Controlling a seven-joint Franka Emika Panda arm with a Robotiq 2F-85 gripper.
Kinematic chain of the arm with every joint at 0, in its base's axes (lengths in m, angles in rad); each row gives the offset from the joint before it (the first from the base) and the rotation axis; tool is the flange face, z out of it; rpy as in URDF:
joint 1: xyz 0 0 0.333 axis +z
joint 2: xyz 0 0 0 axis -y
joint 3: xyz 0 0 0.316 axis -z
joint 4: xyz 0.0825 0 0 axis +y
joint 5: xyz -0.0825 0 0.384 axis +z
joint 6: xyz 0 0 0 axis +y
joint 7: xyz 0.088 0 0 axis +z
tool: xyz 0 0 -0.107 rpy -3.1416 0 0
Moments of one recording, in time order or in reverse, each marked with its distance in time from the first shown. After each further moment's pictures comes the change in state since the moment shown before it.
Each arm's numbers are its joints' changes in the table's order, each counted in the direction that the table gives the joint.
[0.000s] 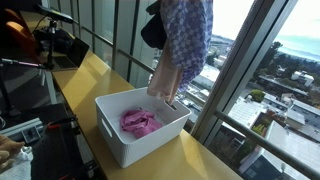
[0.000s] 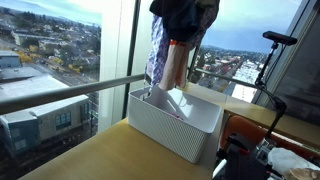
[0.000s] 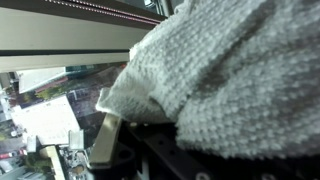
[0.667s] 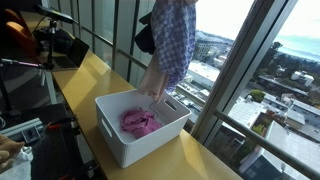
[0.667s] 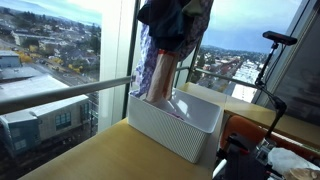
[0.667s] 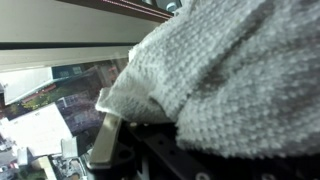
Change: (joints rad) arm 0.037 -0.057 -0.001 0.001 0.005 0.022 -0.106
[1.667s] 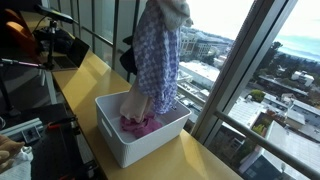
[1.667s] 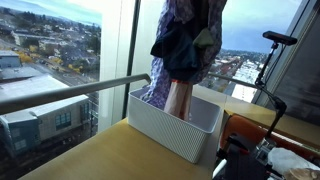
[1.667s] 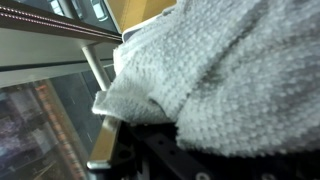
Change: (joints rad) arm -0.043 -0.070 -0.013 0.002 0.074 0.264 0.005
